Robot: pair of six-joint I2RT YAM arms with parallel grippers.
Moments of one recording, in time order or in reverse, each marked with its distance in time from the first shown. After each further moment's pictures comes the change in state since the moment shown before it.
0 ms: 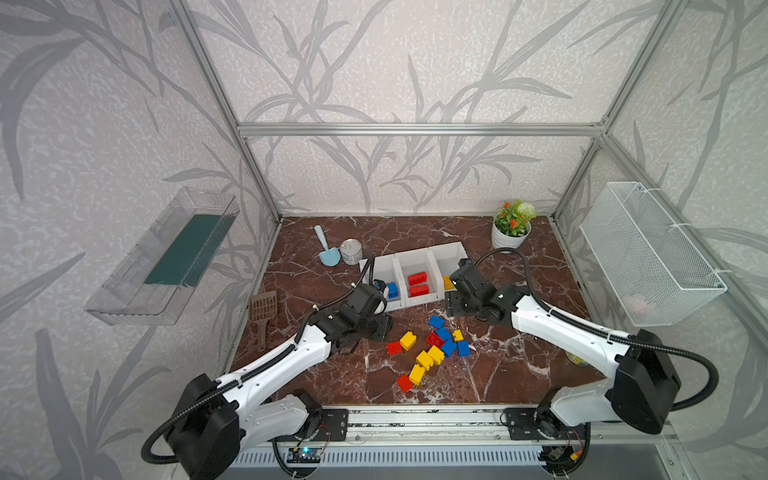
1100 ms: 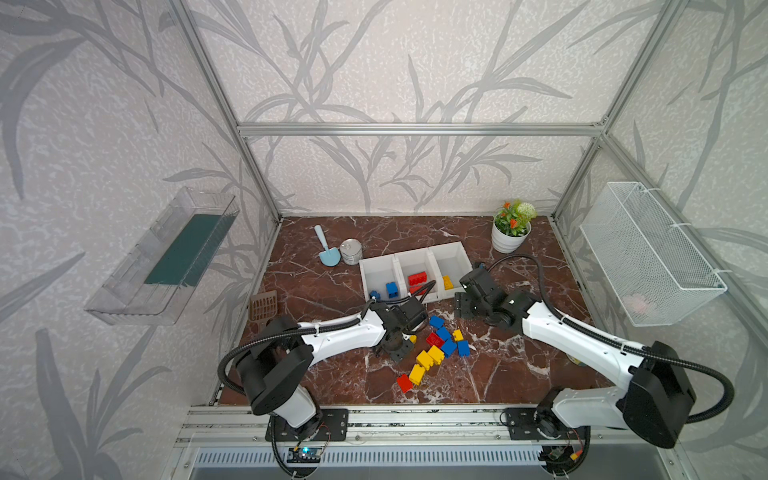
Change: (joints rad) left arm -0.215 0.442 0.206 -0.183 -0.084 0.249; right arm -0.030 -0.070 -0.071 0.005 0.006 0.086
